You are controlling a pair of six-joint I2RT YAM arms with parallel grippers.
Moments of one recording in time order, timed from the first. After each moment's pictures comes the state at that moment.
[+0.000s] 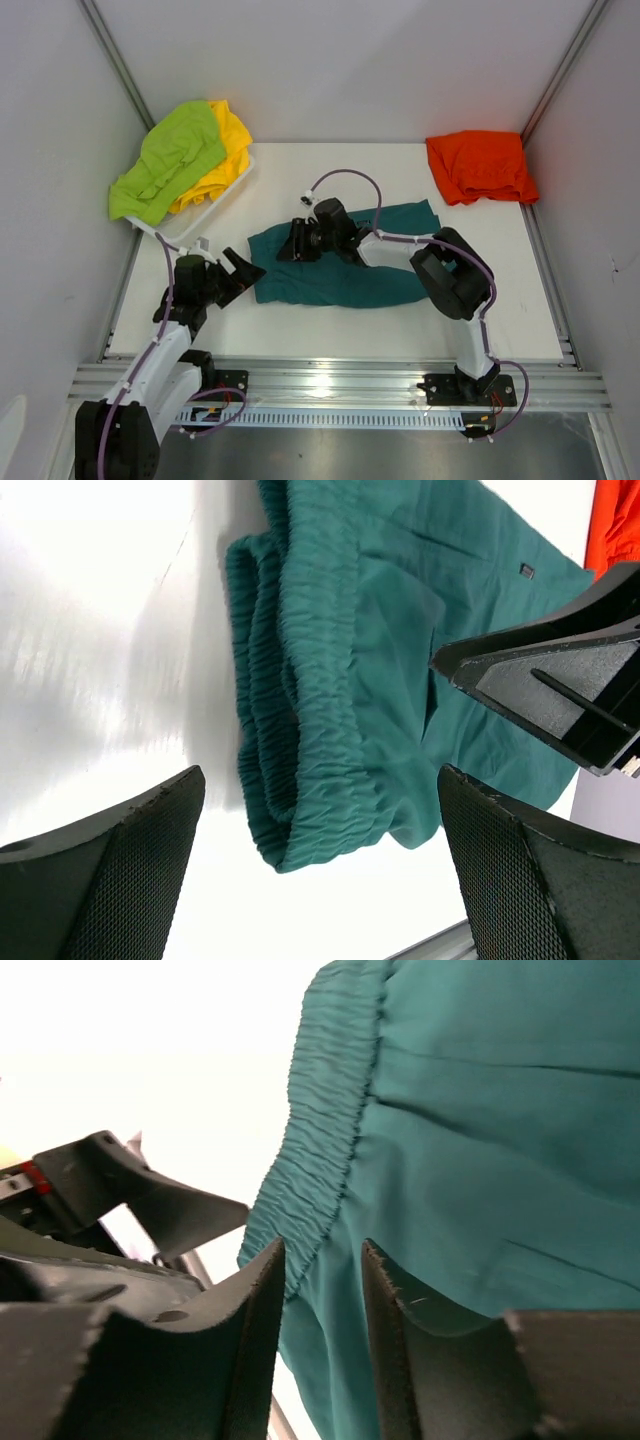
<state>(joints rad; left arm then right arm) -0.07 0.79 0.30 -0.14 0.30 -0.78 0.79 2.02 1.29 0.18 -0.40 0.77</state>
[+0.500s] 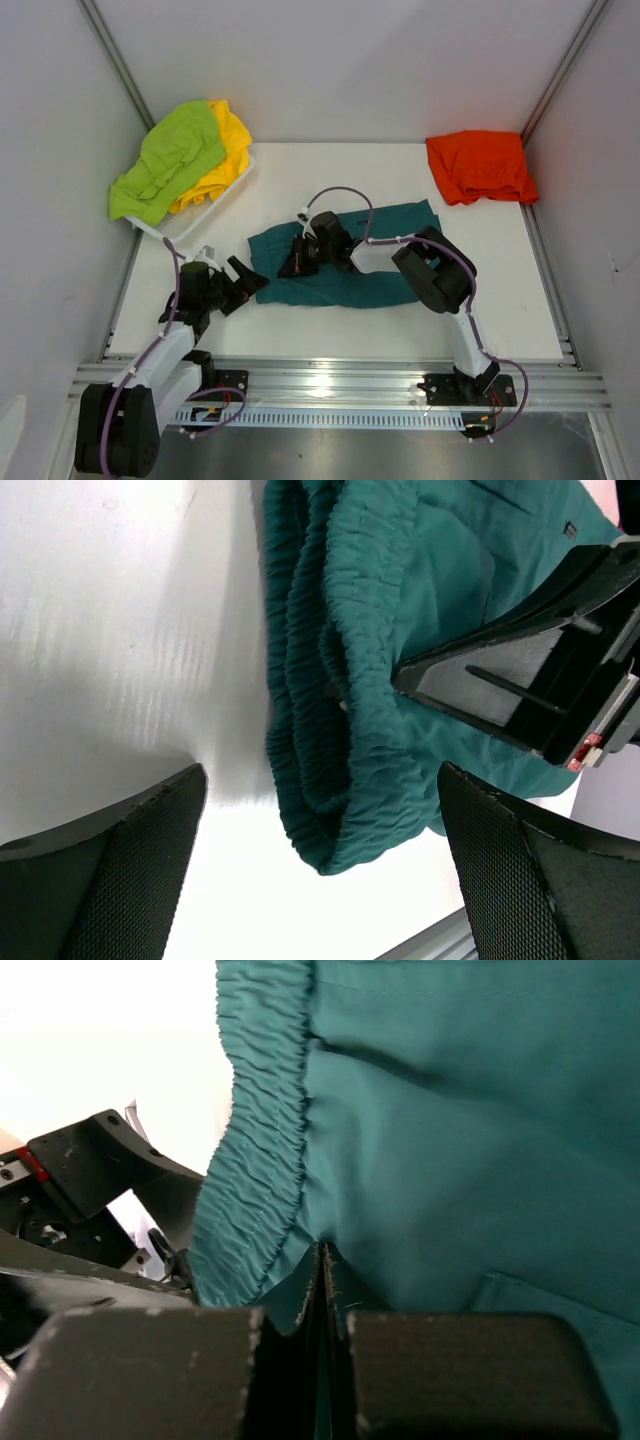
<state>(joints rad) -0.06 0.85 0.21 -0.05 0.36 -0.78 0.81 2.15 1.28 0.28 -0.52 0.86</state>
